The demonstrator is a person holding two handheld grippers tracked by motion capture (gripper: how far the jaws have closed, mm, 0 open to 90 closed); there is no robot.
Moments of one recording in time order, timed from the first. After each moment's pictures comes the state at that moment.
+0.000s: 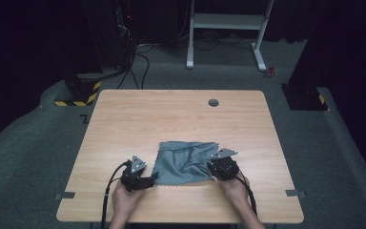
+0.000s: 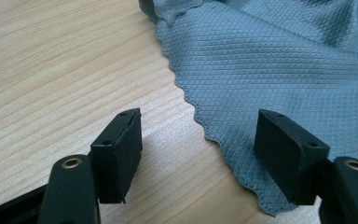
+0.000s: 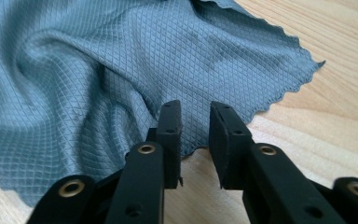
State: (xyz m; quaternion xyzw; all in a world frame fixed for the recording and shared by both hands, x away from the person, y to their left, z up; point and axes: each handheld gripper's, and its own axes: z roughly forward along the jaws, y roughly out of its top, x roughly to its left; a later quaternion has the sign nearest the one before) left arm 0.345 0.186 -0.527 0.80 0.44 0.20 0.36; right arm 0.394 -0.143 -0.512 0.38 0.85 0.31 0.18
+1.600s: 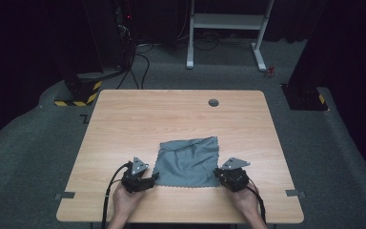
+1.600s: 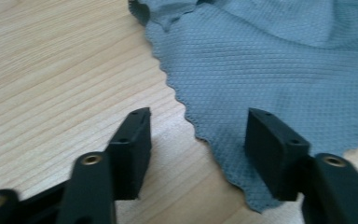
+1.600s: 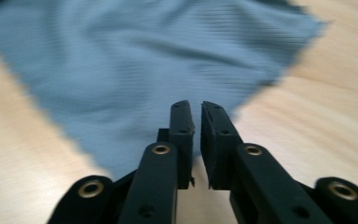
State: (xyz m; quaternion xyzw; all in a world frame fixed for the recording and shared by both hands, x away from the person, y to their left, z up) left arm 0.338 0.183 -0.527 0.80 0.42 0.20 0.37; right arm 0.355 -0.167 -0.506 0.35 0.86 0.34 0.16
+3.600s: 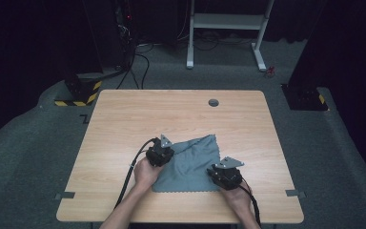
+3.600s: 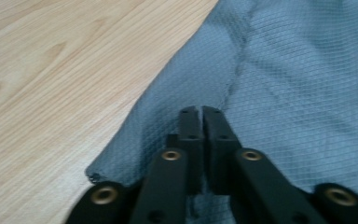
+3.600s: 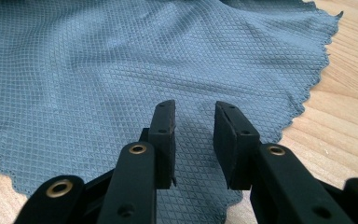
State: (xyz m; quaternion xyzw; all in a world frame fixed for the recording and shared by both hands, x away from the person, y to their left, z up) left arm 0.432 0.119 -0.511 0.85 0.38 0.18 0.31; right arm 0.367 -0.156 -0.523 0.36 0.84 0.37 0.18
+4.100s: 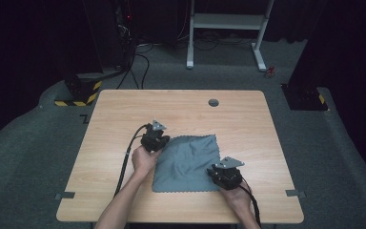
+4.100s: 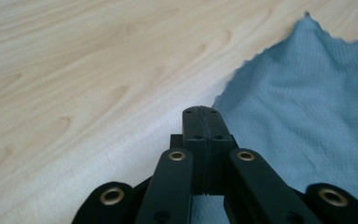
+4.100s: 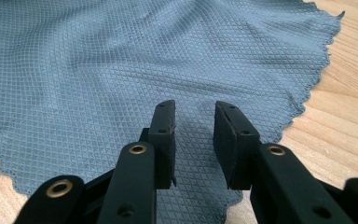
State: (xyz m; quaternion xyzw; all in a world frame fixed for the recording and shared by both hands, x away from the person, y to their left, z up) left arm 0.471 0.137 -0.485 0.81 0.44 0.18 0.36; right arm 0.367 -0.156 -0.523 0.36 0.84 0.37 0.18
